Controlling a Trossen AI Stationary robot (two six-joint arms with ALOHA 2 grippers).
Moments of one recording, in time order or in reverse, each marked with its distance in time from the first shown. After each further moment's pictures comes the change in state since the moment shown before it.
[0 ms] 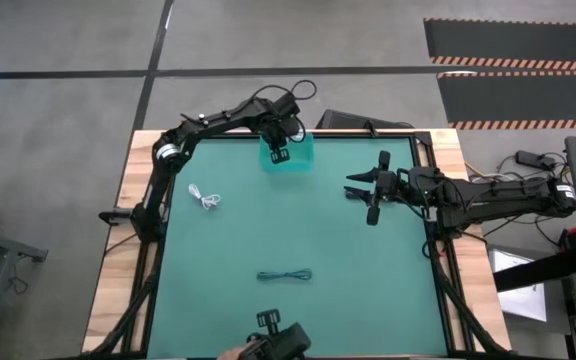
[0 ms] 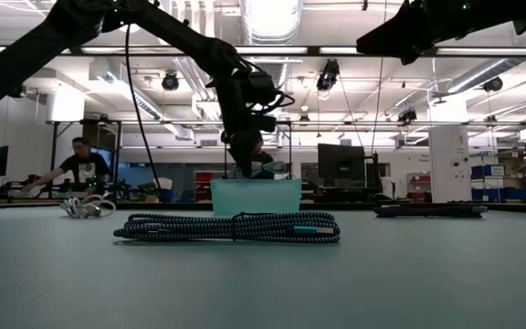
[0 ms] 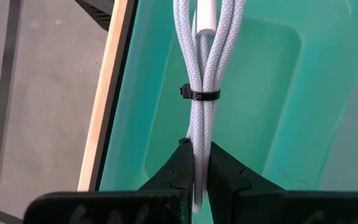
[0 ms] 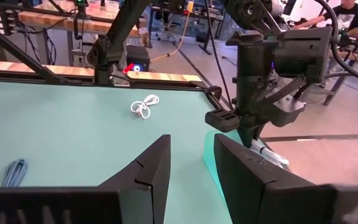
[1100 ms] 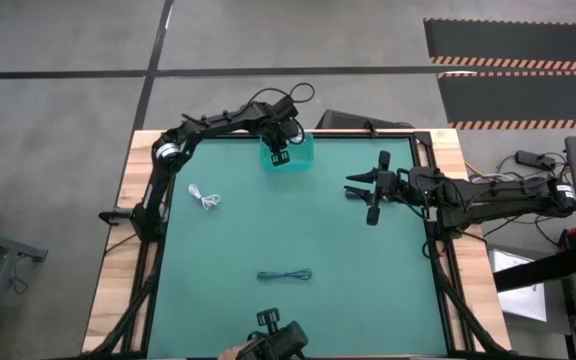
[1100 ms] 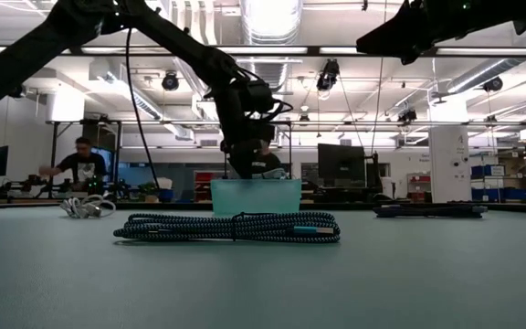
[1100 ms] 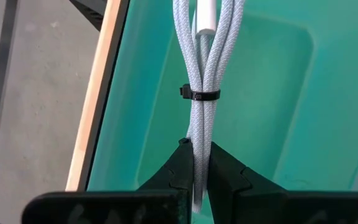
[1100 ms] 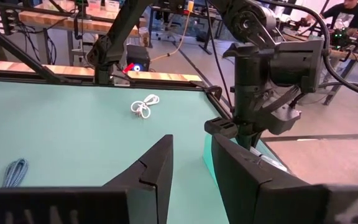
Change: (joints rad) left arm 0.011 0.001 -0.082 0.104 0.024 -0.005; right arm 0.000 0.000 0.001 -0.002 -0.001 0.000
